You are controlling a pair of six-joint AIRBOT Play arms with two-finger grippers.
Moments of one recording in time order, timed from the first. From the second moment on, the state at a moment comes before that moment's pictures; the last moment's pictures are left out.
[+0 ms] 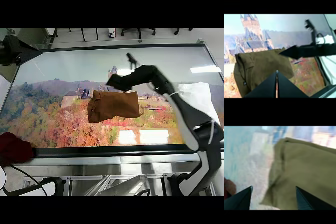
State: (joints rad) left arm 0.16 -1.37 2.02 -2.35 1.52 1.66; right arm 0.24 -1.83 1.77 2.41 -1.06 -1.62
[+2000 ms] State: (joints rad) left arm 0.16 -1.37 2.02 -2.35 1.57 1.67; right arm -0.43 -1.74 2.02 2.44 -1.05 -1.55
